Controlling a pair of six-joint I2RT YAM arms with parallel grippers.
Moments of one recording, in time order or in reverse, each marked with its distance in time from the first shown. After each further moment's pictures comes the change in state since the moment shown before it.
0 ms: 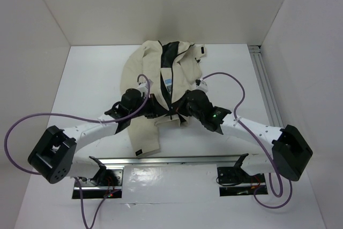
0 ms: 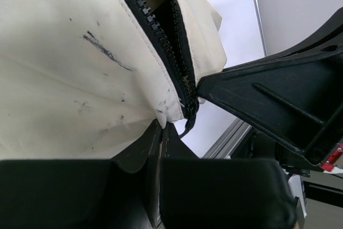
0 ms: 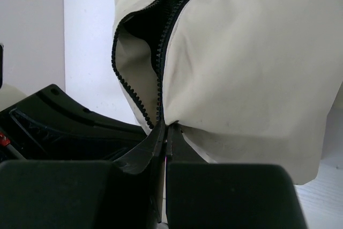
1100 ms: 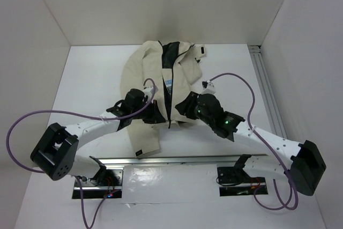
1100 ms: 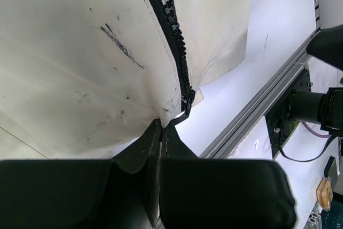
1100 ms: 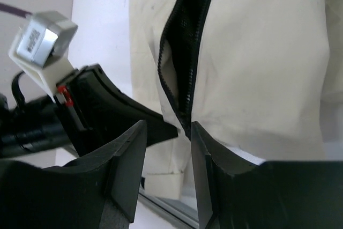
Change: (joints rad) left arm 0.000 0.048 0.060 -0.242 0.076 0.182; right arm 0.003 -0.185 -0.048 -0.084 -0.008 -0.094
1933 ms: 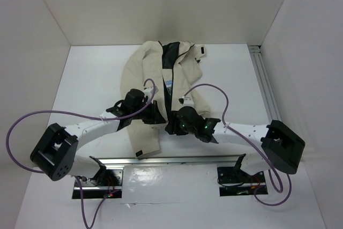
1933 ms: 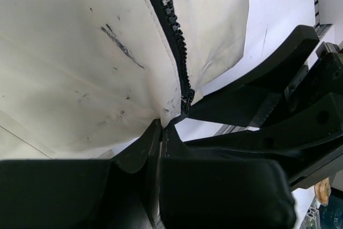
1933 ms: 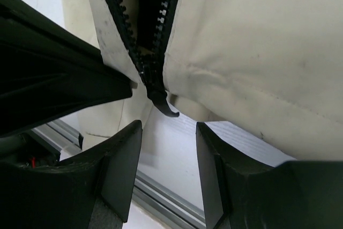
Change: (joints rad) left arm 0.000 -0.006 0.000 -0.014 0.014 0.003; right arm 0.158 0.259 -0.059 0.058 -0.076 -0.085
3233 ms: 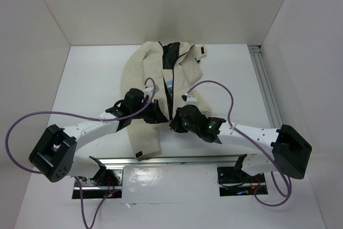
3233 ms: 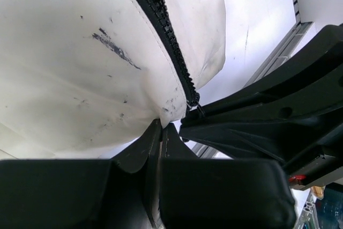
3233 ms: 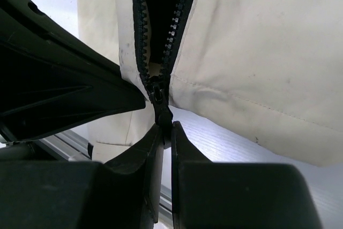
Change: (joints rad) left arm 0.000 -0.017 -0.002 0.042 0.032 -0.002; right arm 0.008 -0.072 0.031 -0.055 0.084 -0.020
